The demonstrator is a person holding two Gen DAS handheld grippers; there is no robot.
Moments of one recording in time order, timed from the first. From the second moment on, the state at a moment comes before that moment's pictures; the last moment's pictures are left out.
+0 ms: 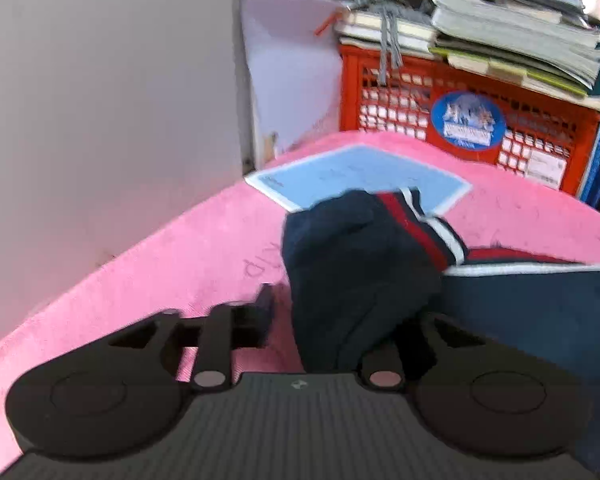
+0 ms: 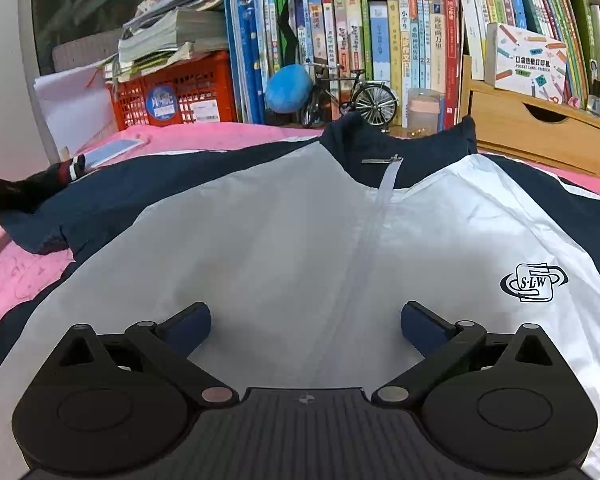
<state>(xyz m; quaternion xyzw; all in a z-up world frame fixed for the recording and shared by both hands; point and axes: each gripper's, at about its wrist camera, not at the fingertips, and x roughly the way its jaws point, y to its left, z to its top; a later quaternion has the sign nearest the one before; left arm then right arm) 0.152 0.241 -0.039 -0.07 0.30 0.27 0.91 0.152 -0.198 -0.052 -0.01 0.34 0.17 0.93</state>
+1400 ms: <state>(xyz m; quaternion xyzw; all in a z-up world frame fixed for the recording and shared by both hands) 0.128 0.298 -0.001 0.04 0.33 0.37 0.87 0.152 -0.198 -0.052 -0.01 0.34 0.17 0.93</state>
